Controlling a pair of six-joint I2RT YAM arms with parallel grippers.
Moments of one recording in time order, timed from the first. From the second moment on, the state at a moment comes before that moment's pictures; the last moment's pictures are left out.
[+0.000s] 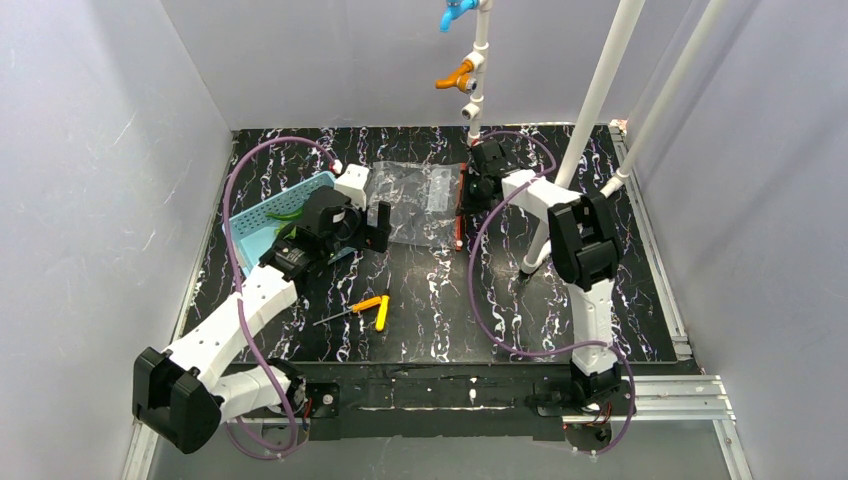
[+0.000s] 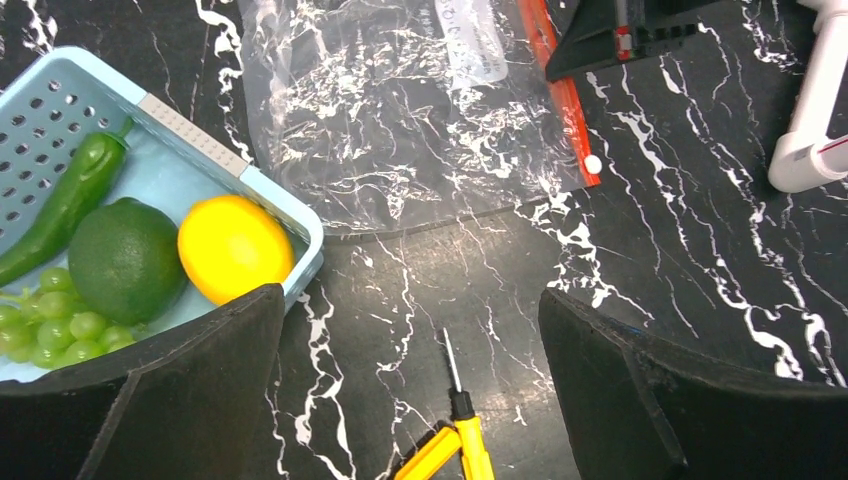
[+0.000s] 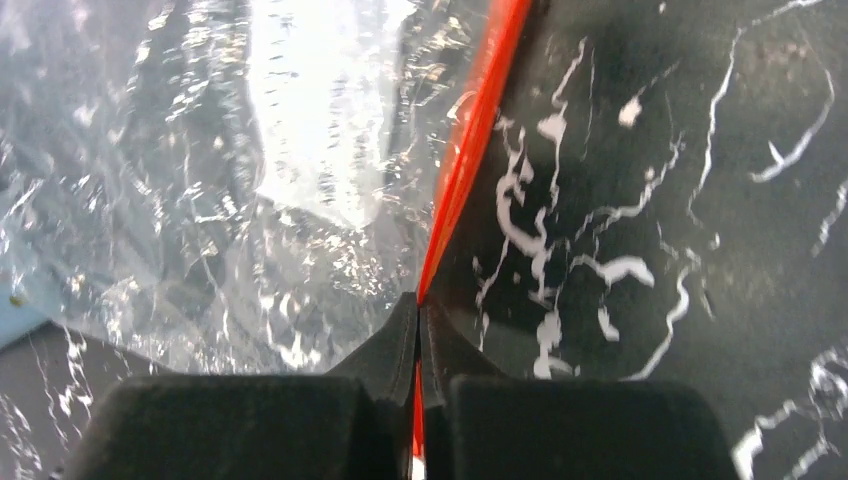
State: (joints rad) left arm -0.52 1.11 0.91 -0.29 -0.11 -0.11; right arm 0.43 2.17 1.64 -0.42 -0.18 0.47
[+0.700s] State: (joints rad) left arm -0.35 1.20 1.03 -0.28 0.33 -0.79; right arm 0.76 1.33 1.05 -0.37 0.12 0.26
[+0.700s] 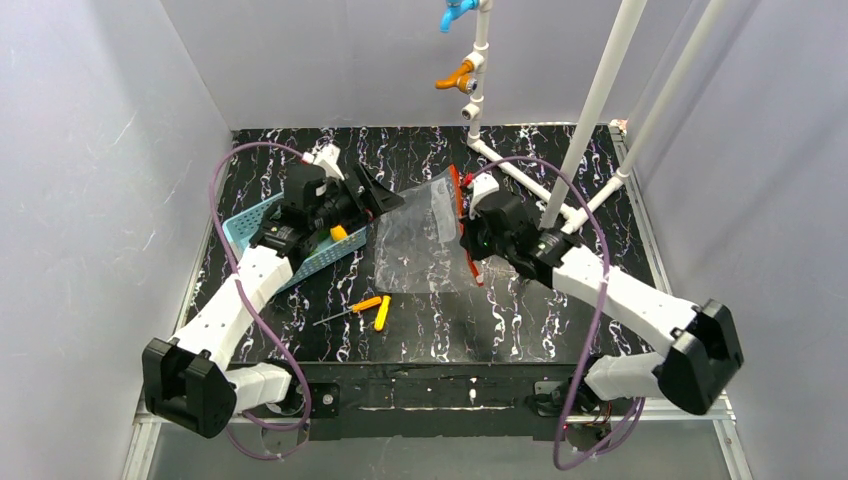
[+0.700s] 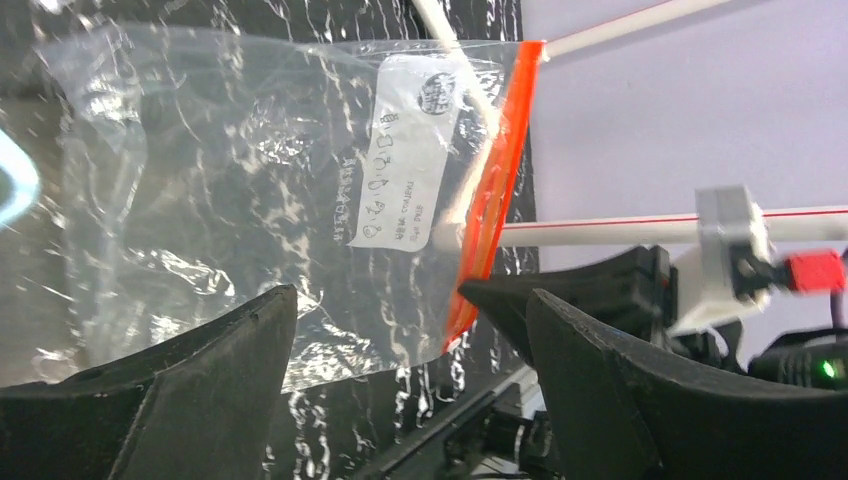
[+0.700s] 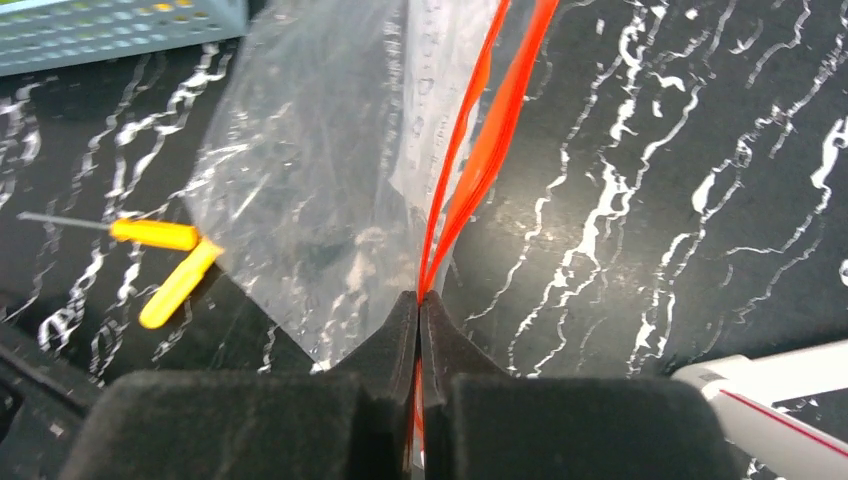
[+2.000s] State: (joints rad) left arm -0.87 1.51 1.38 -0.54 -0.34 -0.74; right arm 0.83 1.12 0.87 -0.19 0.03 0.23
